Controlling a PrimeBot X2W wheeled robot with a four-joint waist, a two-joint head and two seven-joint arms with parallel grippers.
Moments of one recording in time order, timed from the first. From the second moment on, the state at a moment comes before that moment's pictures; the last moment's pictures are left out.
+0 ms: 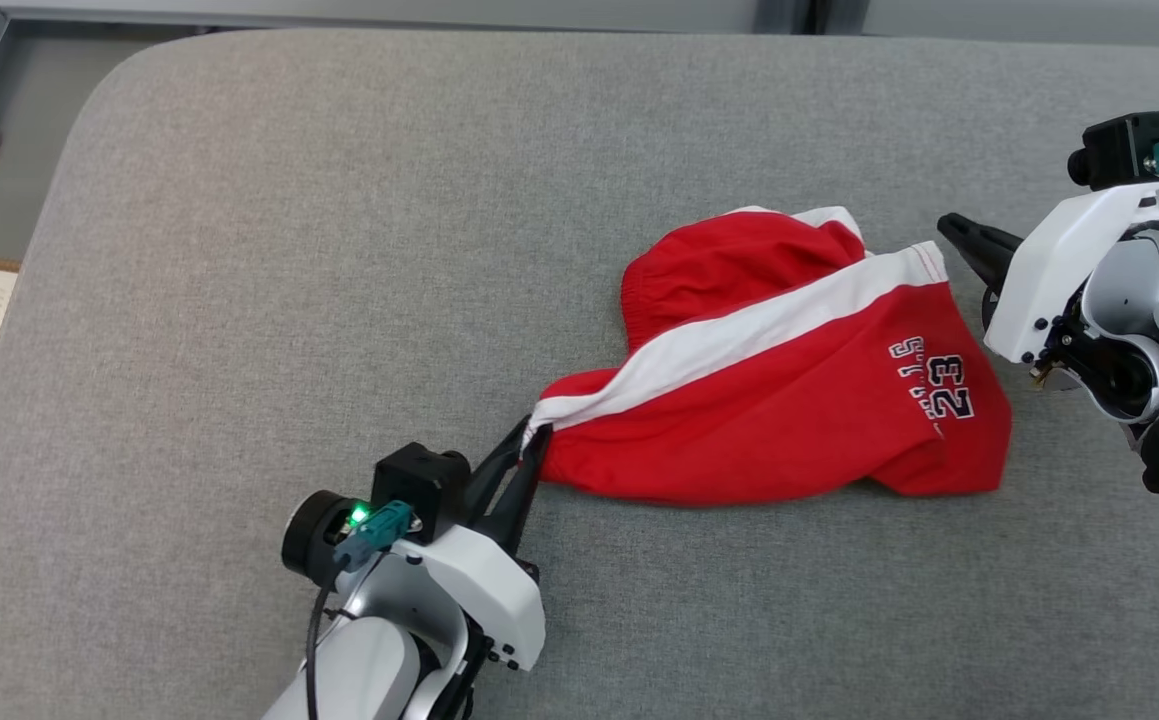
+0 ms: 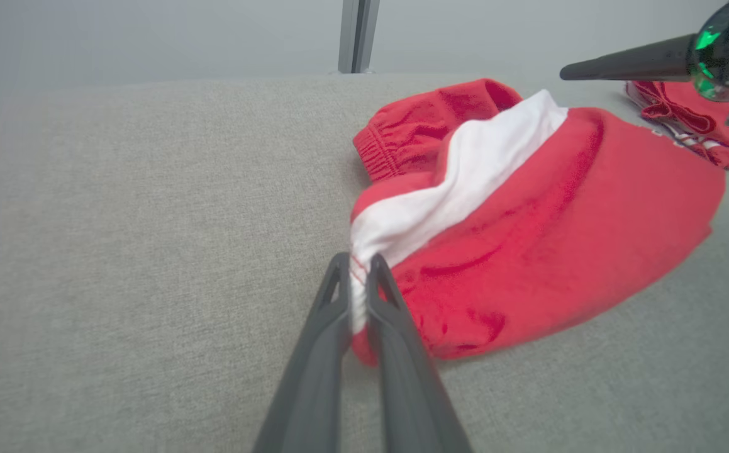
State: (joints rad) left arm -0.29 0.13 -0.57 0.19 -0.42 0.08 0.02; right arm -0.98 -0.43 0.82 0.82 1.07 0.13 0.24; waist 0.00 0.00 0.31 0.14
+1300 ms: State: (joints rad) left arm -0.24 0.13 -0.58 0.11 -0.49 0.08 -0.02; right arm -1.03 -0.44 1.08 0.94 1.24 0.13 0.20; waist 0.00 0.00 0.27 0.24
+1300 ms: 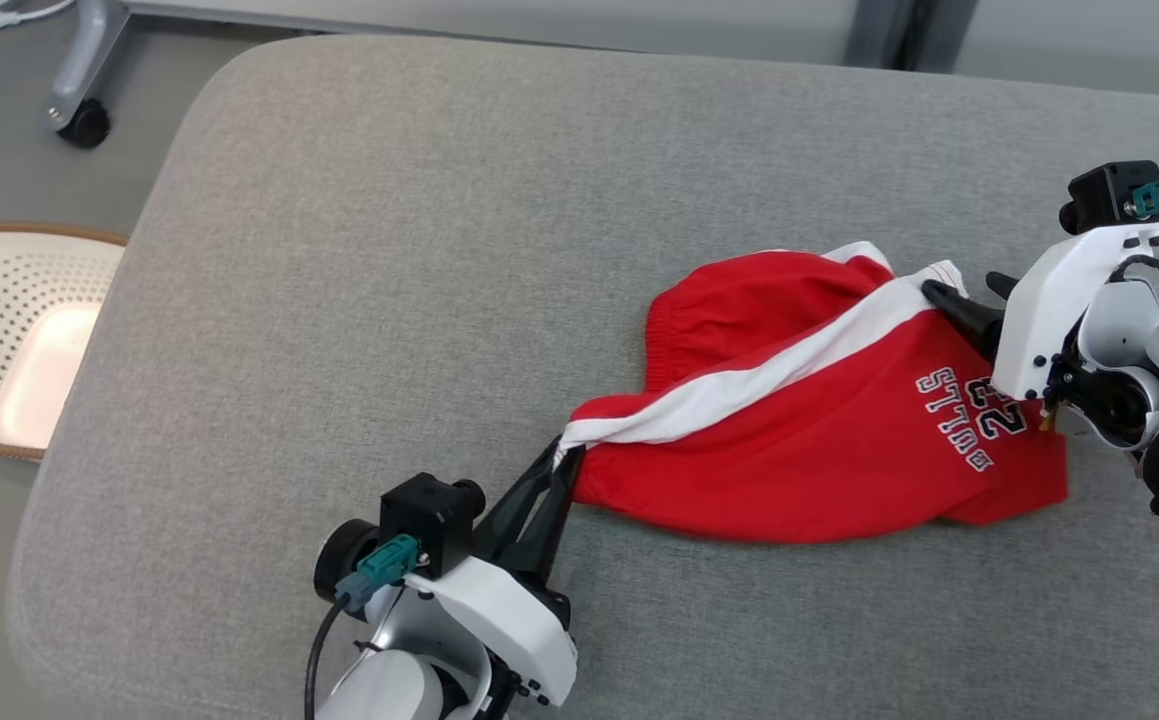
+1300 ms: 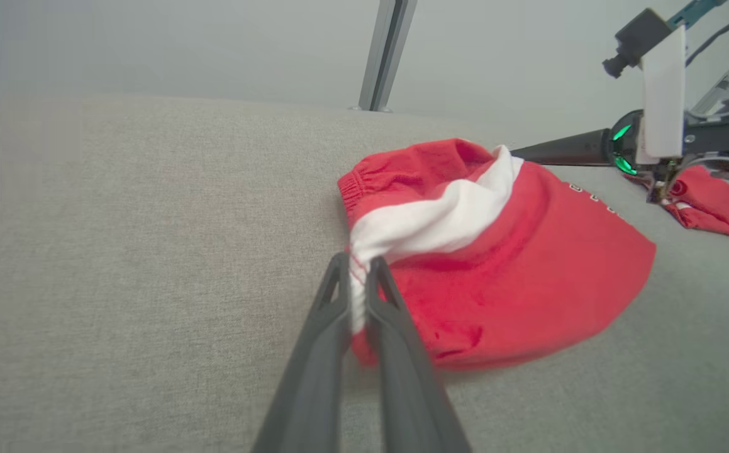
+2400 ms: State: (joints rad) left arm -0.34 0.17 -0.52 0.08 -0.48 0.09 -0.14; right arm -1.06 -0.52 1.16 0.80 1.27 0.13 -0.15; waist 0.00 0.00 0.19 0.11
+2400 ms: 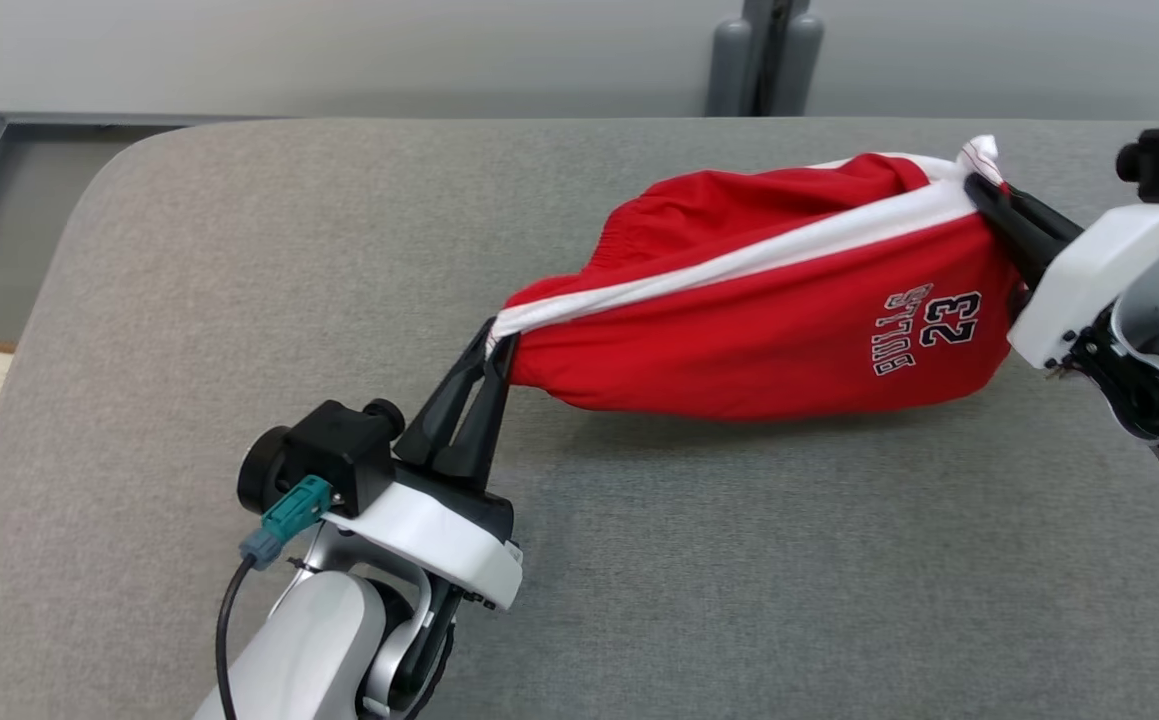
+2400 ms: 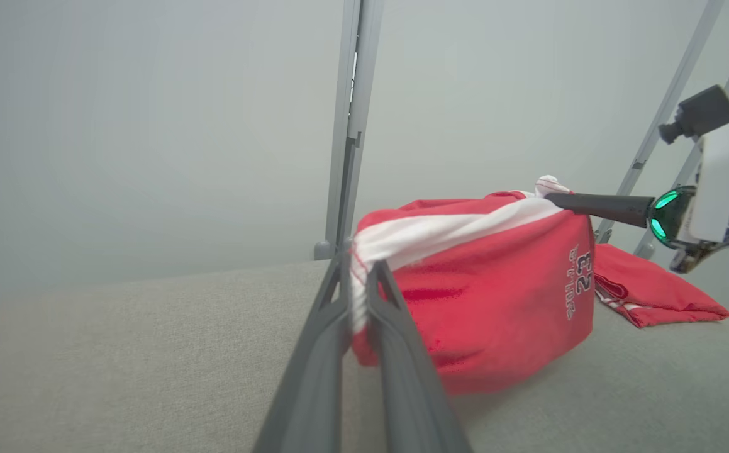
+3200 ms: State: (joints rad) left arm -0.18 0.18 -0.57 0.16 -0.50 0.12 -0.17; right arm -0.52 -0.67 0.89 0.61 1.26 0.13 -0.26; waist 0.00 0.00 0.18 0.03
